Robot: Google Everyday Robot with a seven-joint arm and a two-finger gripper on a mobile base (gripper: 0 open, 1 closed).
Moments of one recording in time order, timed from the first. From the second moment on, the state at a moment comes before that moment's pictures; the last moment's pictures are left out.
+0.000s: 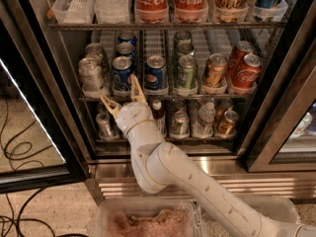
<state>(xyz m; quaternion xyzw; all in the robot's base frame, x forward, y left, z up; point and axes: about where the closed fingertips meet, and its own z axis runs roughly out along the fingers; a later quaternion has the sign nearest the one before) 0.616 0.094 0.836 -0.24 0.58 0.05 0.77</state>
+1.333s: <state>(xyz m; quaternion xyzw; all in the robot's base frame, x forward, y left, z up) 0.650 0.095 0.839 -0.23 0.58 0.02 0.78</state>
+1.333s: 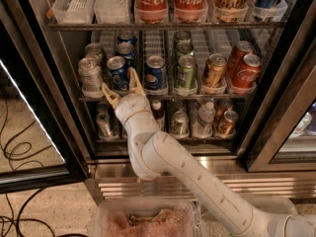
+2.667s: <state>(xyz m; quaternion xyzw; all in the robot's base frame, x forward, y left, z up) 0.672 0.091 0.835 -0.22 0.59 0.00 0.77</state>
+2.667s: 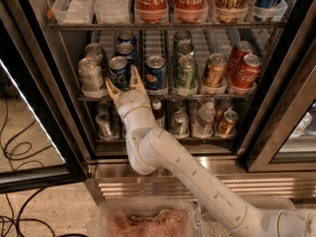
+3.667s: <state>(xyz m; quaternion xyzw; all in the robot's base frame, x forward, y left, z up) 0.672 0.091 0.835 -0.22 0.59 0.00 0.77</state>
